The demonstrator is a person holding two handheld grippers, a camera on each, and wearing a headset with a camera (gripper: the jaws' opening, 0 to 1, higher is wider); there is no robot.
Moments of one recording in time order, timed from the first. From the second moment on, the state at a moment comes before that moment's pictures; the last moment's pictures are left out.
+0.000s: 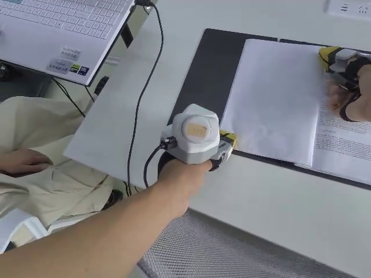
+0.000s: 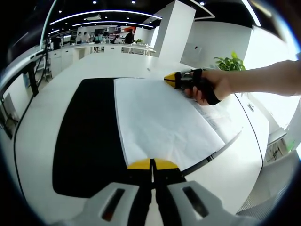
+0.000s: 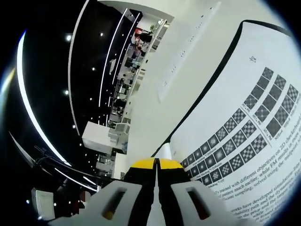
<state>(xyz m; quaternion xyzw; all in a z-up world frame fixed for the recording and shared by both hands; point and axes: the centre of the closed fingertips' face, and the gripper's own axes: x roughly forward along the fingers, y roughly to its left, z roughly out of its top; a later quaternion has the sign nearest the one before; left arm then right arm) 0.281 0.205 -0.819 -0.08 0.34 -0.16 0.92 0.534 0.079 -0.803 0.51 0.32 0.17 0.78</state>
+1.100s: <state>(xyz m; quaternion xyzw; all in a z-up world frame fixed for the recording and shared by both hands) 0.282 0.204 -0.819 -0.08 0.34 -0.15 0.92 0.452 0.091 -0.803 0.55 0.44 0.25 0.67</state>
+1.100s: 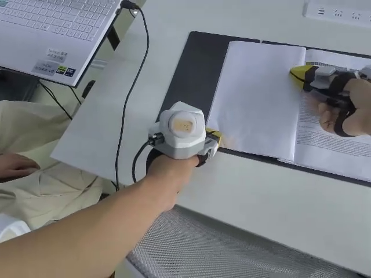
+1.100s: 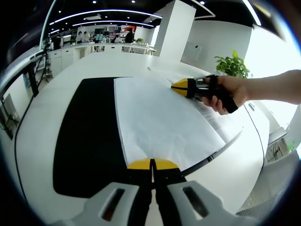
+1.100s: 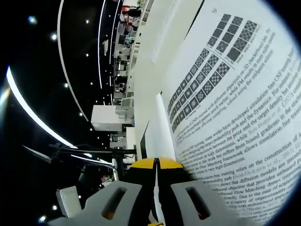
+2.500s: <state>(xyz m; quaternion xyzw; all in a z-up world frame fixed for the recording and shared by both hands) 0.272 0.199 -0.806 -0.06 0.35 -0.14 0.93 0.284 0.082 -0.809 0.44 0.58 0.36 0.59</state>
